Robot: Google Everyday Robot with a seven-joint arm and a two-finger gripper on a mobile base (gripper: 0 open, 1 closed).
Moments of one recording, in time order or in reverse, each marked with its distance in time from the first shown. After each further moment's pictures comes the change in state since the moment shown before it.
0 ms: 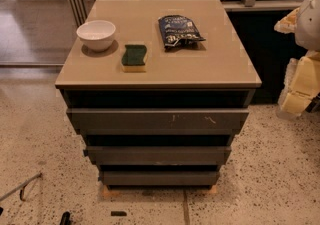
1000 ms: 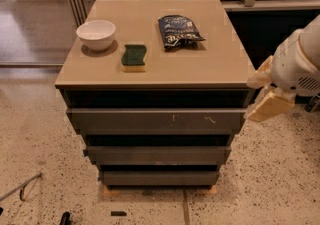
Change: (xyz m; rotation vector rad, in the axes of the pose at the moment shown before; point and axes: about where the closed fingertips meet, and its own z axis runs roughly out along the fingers) arm -0.003 0.020 0.072 -0.031 -0.102 0.018
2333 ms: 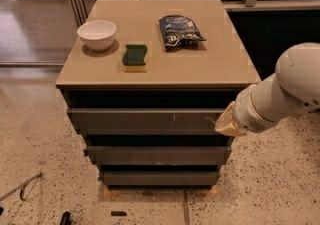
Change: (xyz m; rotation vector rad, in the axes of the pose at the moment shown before) arm 0.007 0.011 0.140 -0.028 -0.102 0.034
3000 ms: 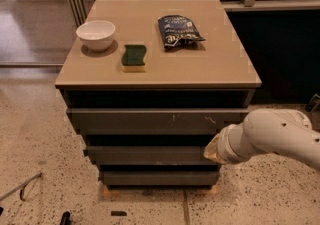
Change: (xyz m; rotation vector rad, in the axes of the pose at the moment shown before) arm 0.048 0.022 0.127 0.034 0.013 -0.001
